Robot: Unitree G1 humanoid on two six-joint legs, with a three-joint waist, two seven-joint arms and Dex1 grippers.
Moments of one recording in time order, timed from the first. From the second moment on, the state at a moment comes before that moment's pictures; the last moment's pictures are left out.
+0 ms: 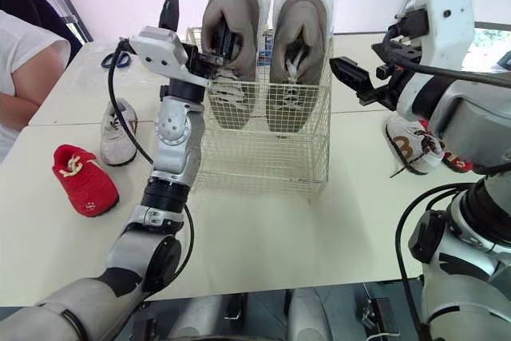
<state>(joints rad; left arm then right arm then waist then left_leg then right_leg) -0.84 0.01 0.04 0.33 -0.11 -0.46 -0.14 -0.91 -0.69 -0.52 -0.57 0.97 1.61 0.02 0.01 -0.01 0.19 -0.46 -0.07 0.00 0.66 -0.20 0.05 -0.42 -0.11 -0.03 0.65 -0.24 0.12</state>
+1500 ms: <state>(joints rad) -0.81 0.79 0.12 -0.08 -1.05 0.99 -1.15 -0.08 -0.94 -0.76 -0.44 0.60 1.11 0.46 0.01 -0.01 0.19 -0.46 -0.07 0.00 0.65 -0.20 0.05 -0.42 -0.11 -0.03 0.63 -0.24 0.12</state>
